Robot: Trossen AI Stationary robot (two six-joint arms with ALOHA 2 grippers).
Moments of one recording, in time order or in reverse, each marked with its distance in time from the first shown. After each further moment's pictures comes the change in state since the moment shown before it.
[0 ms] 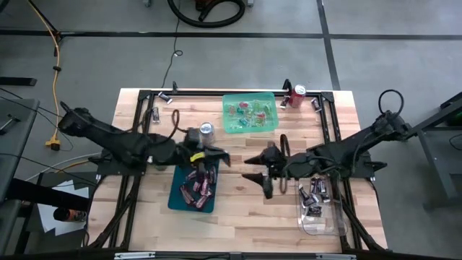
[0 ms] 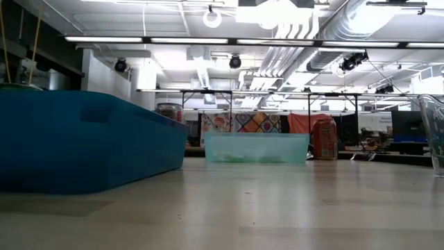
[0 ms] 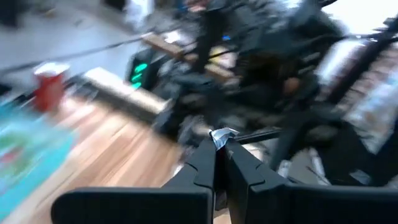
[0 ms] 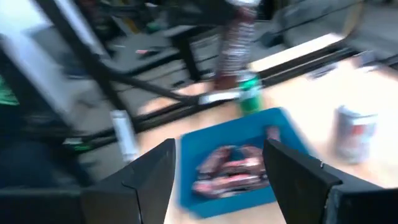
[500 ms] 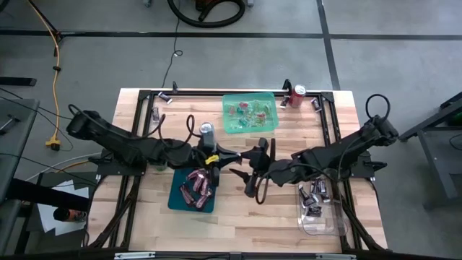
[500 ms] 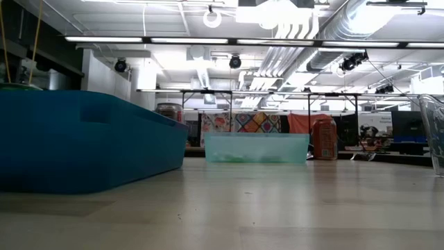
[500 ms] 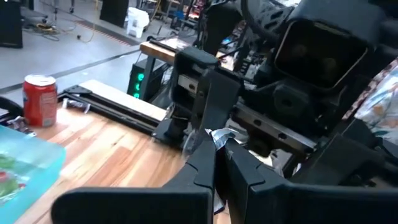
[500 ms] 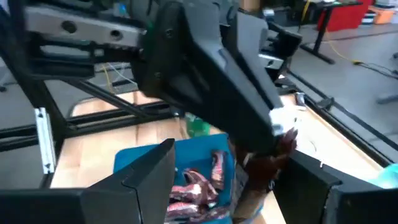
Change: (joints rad) left arm 0.048 0.154 0.000 0.193 0.035 0.095; right arm -0.001 0.183 0.195 -0.057 0.205 -0.215
